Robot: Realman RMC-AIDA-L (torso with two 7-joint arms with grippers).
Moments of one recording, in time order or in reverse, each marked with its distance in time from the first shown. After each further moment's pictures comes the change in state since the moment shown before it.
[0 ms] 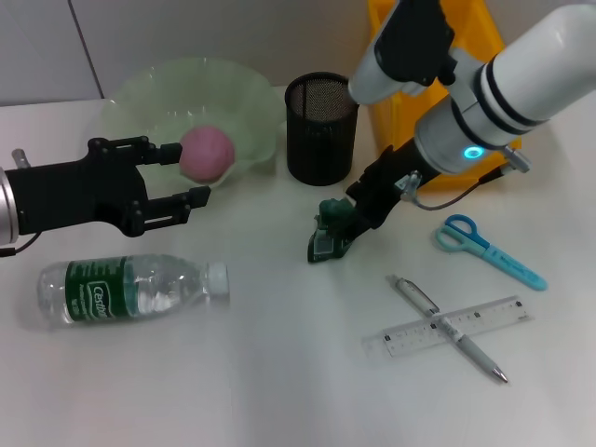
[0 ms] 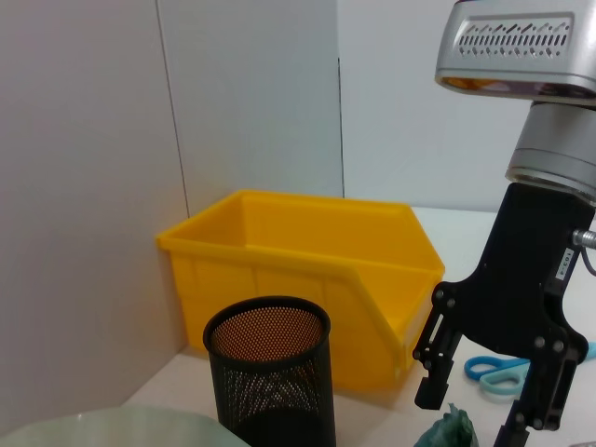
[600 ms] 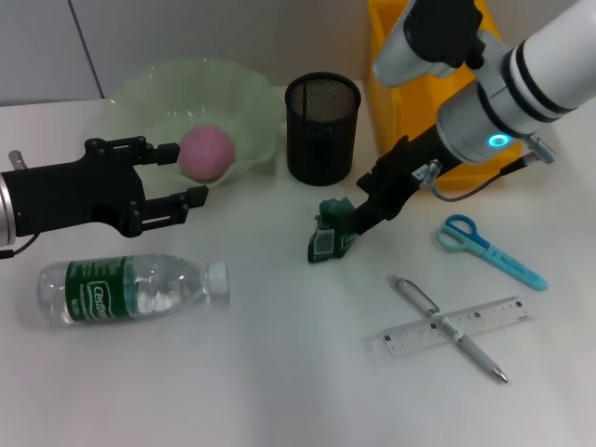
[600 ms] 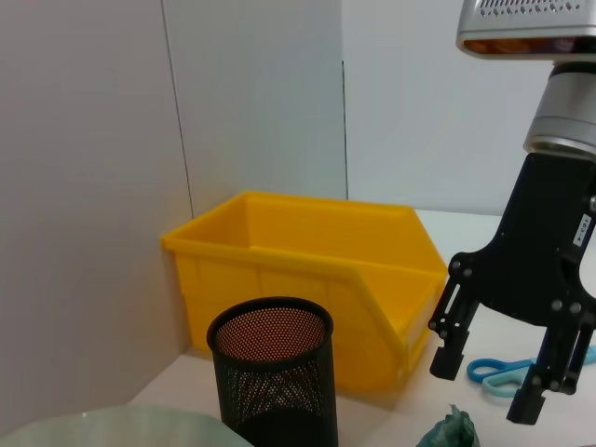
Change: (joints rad) left arm 0.013 -0.002 0.000 0.009 -0.012 0.002 -0.002; right arm -0.041 0.000 0.055 -0.112 -0.008 -0.095 0.000
